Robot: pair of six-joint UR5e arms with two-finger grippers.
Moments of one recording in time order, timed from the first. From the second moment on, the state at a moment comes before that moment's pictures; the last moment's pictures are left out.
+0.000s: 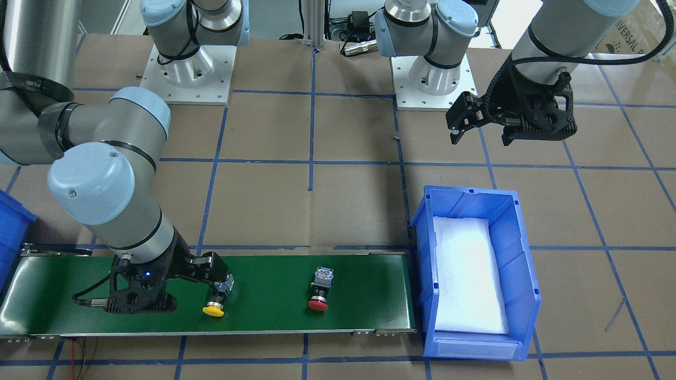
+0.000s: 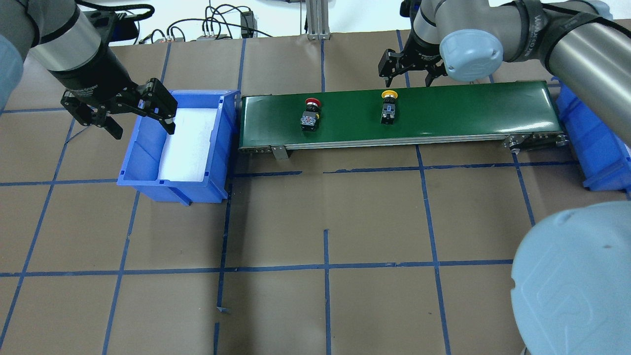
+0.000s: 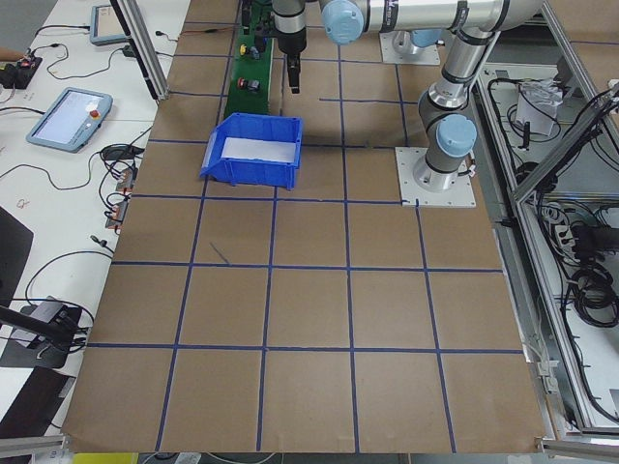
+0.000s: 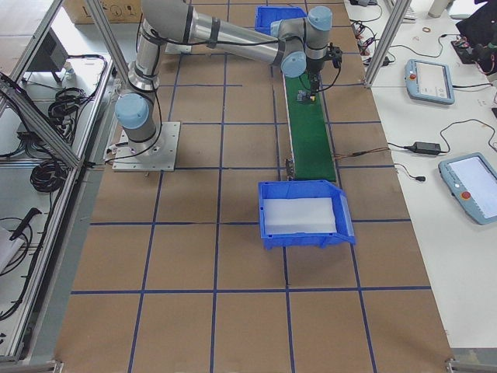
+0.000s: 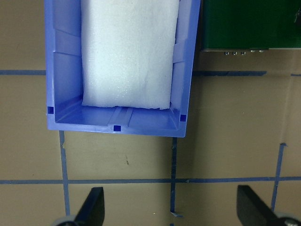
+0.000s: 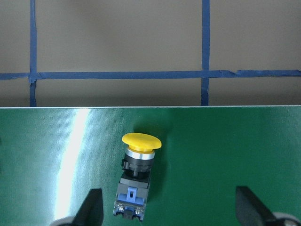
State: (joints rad) left arm -1.46 -1.57 -1.59 -1.62 1.54 0.09; right arm 1.60 -1.09 1.44 -2.03 -1.50 0.03
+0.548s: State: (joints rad) left arm -1.46 -1.58 -1.58 -1.59 1.54 0.09; right arm 1.60 -1.06 1.44 -2.04 -1.50 0.03
